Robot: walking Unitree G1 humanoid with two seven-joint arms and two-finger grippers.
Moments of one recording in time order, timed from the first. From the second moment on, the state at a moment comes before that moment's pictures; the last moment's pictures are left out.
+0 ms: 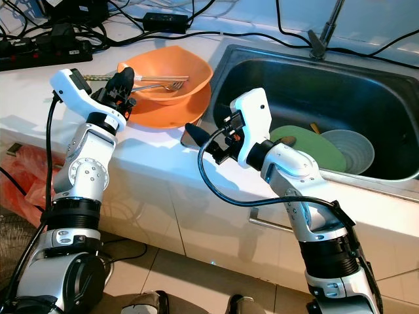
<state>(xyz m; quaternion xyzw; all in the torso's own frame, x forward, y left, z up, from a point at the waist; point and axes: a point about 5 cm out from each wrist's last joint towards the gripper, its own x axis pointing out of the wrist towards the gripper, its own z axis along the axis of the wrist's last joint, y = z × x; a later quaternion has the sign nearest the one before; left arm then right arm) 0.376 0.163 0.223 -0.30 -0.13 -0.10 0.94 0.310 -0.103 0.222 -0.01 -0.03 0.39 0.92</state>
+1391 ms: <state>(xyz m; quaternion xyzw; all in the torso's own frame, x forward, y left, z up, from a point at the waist) 0.376 0.161 0.241 -0.32 -0.05 -0.08 0.94 0.309 -0.102 0.221 -0.02 -0.03 0.41 0.91</state>
